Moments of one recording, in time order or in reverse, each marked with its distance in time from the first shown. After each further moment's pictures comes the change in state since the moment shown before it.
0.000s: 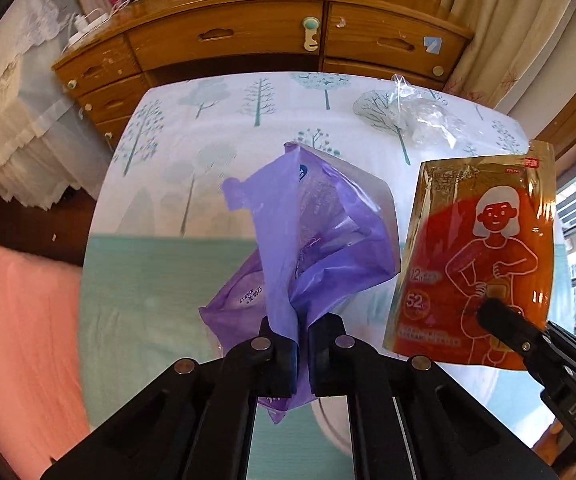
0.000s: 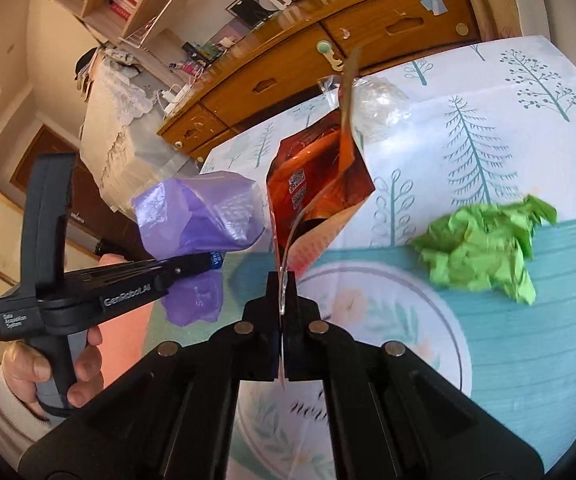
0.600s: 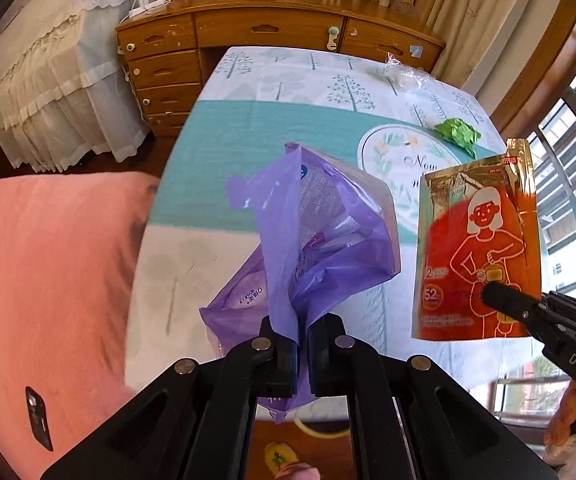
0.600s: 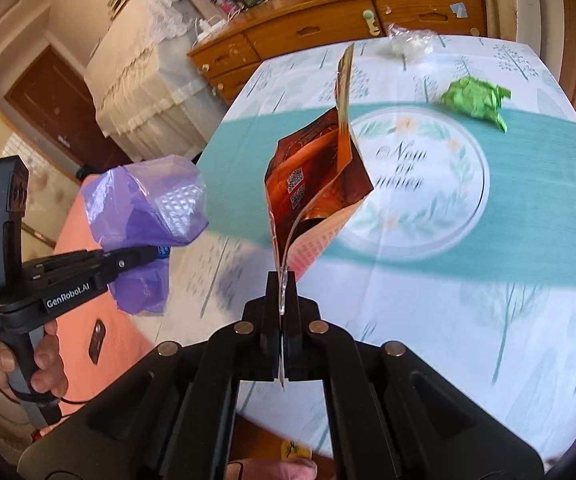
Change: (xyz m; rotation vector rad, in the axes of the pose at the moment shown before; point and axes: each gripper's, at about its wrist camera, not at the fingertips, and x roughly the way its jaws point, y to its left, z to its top) left arm -0.139 0.090 -0.279 -0.050 -0.092 -0.060; right arm -0.114 0.141 -0.236 -0.200 0.127 -0.126
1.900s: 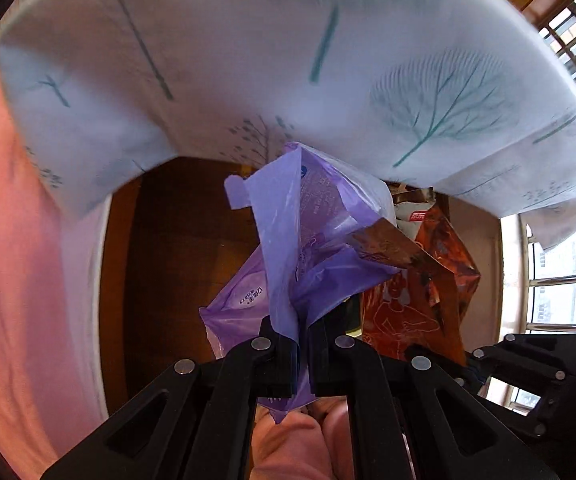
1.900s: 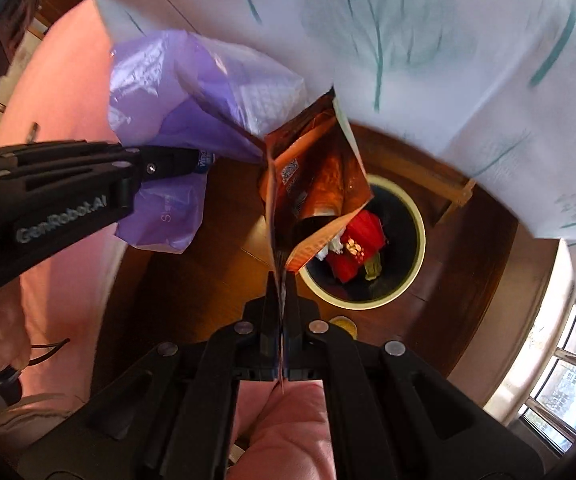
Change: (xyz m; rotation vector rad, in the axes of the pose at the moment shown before) left arm 0.145 0.012 -0.305 -0.022 0.265 -0.054; right arm 0.117 0.090 -0.359 -0.161 0.438 -0.190
